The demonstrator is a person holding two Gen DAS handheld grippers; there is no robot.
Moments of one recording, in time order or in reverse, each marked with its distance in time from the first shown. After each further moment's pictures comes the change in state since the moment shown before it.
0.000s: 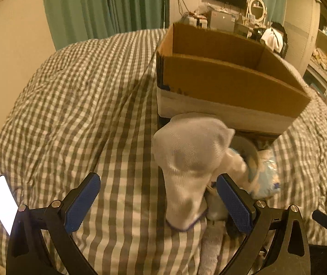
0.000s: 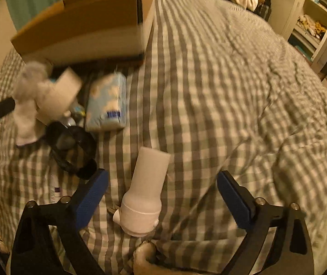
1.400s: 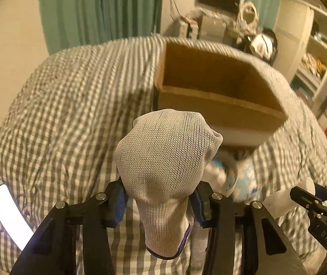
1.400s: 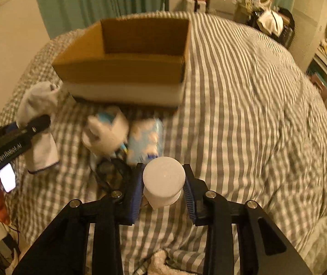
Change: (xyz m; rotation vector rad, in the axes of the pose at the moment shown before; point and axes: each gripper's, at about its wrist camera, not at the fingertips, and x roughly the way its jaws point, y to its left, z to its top) left arm -0.048 0.010 0.021 0.017 -0.048 -0.125; right arm -0.064 0.014 0.049 -0.106 -0.104 0.103
